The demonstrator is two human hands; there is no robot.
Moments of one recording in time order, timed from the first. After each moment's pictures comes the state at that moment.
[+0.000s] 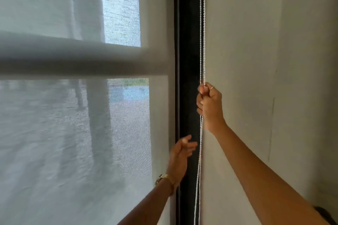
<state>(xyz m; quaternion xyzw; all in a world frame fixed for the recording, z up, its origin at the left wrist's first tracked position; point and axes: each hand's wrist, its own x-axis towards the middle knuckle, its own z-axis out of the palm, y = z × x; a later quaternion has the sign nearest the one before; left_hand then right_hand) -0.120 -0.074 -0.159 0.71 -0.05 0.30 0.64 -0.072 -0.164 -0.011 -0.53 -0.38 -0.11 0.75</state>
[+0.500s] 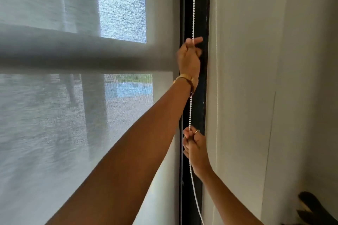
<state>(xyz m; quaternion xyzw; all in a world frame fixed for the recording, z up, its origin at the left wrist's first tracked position) -0.138 -0.089 0.082 0.58 -0.16 0.44 0.67 -0.136 -0.127 -0.135 -0.57 -0.33 -0.02 0.75</state>
